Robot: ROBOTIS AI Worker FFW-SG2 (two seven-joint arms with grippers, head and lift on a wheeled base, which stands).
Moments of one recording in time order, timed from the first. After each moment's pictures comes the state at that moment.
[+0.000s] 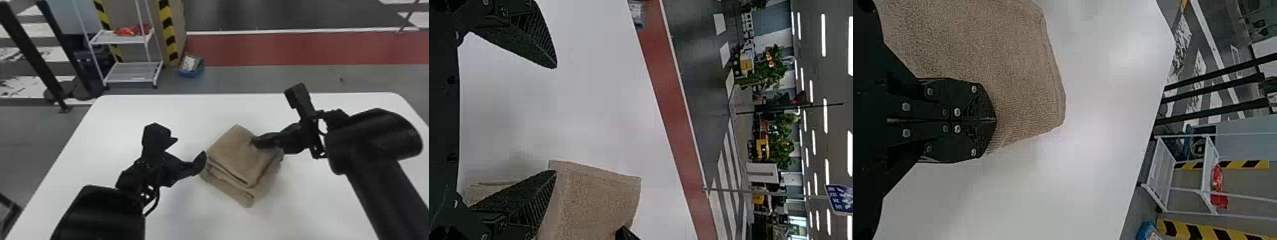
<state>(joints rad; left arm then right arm) 0.15 0.00 -0.02 -1.91 -0.30 0.54 -0.47 -0.40 -0.06 0.20 -1.40 0.26 0.85 0.92</state>
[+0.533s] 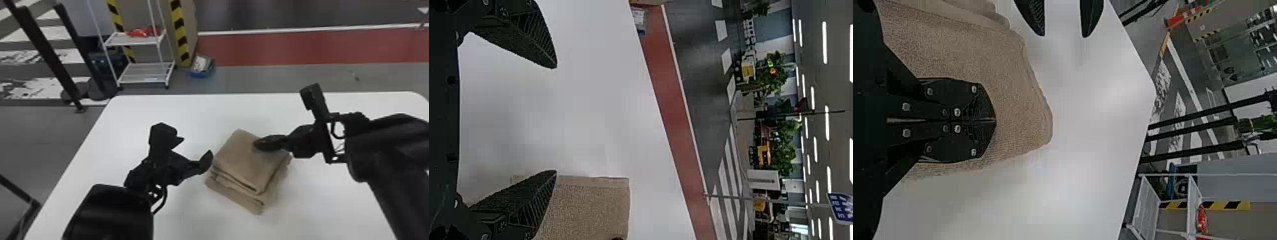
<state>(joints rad) 0.15 0.00 0.01 -1.91 -0.30 0.54 -0.47 -0.36 -0.07 0.18 -1.46 0.20 0.82 1.04</state>
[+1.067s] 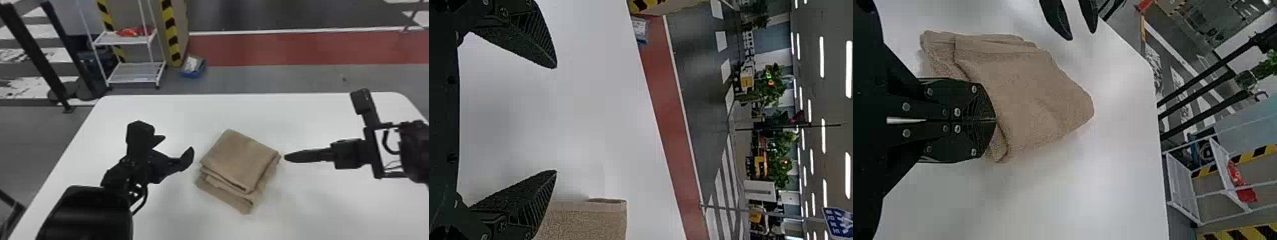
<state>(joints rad) 0.15 0.00 0.07 -1.91 -0.28 0.54 -0.49 -0.27 -0.23 0.05 -1.73 0.08 1.27 1.13</state>
